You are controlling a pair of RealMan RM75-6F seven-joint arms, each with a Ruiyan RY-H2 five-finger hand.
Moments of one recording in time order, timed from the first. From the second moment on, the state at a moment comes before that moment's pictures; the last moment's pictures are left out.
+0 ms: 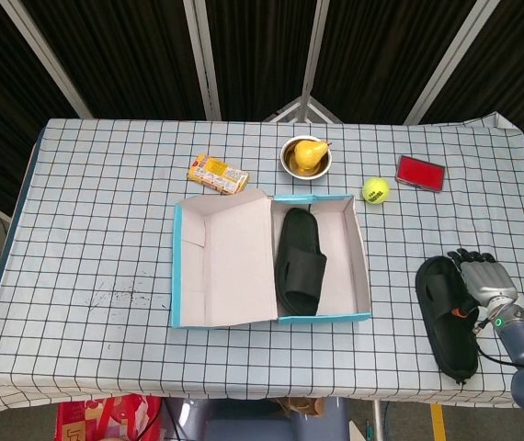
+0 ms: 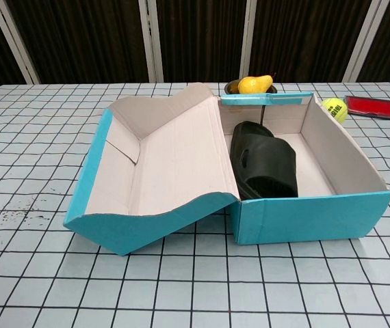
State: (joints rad) left arm -0.11 -1.14 -0.13 -1.50 1.29 1.41 0.03; right arm 0.62 -1.08 -0.02 -1.43 -0.81 0.66 -0.27
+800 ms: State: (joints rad) left arm -0.12 -1.15 -0.13 -1.51 1.29 1.40 0.05; right arm 0.62 -1.09 -0.03 -1.37 -0.86 0.61 -0.22
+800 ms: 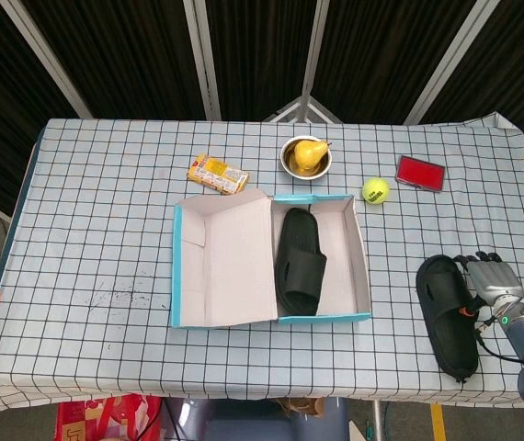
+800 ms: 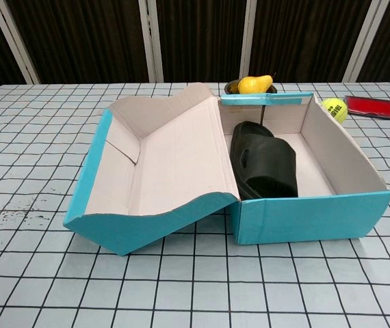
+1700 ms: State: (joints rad) left arm -0.13 -1.15 -0.13 -1.50 1.30 1.39 0.05; right arm 0.62 -1.14 -0.03 -1.31 -0.86 0.61 -0.21
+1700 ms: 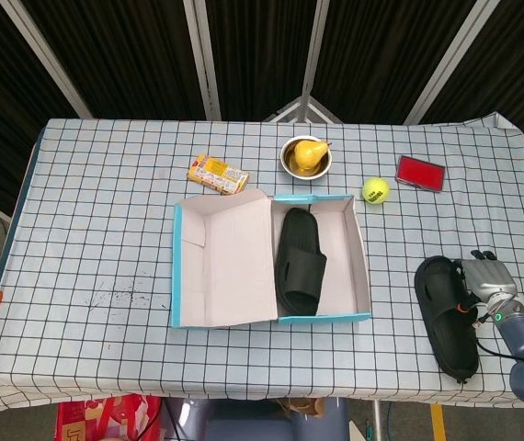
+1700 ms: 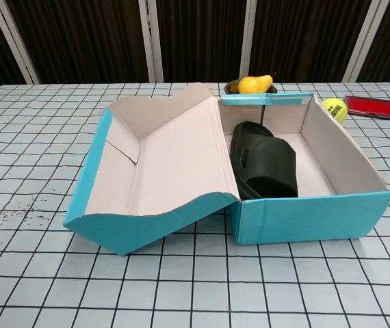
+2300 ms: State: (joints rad) left arm -0.13 -1.15 -0.13 -1.50 1.30 1.39 0.03; right arm 0.61 -1.05 -0.01 -1.37 -0.87 0.61 -0.17
